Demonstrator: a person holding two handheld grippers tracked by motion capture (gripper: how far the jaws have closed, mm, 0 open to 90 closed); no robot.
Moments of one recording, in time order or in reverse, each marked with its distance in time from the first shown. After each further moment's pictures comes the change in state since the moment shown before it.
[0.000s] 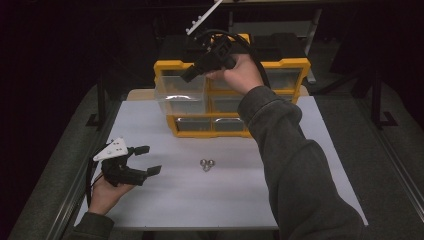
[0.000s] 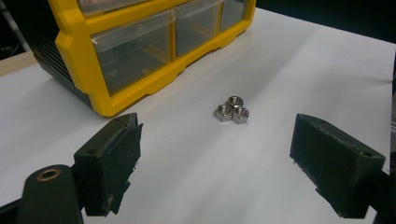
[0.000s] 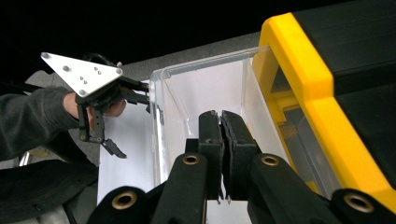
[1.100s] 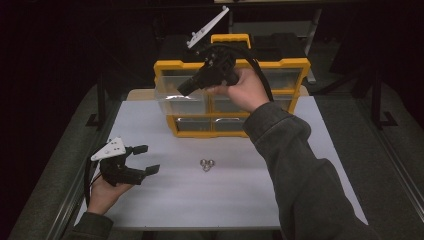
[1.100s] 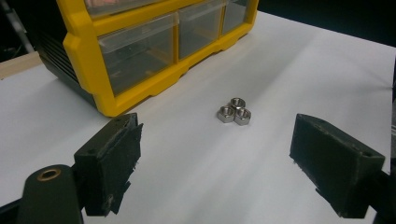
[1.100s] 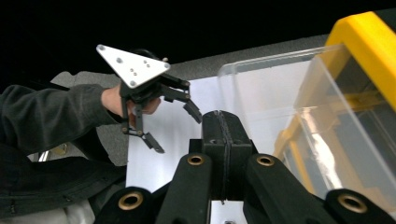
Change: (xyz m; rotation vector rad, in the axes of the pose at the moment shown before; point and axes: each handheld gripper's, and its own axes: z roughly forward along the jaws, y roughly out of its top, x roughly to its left) left arm 0.002 -0.001 -0.002 -0.014 0.002 -0.016; right arm 0.042 -0.014 -0.005 -0.048 0.060 -0.039
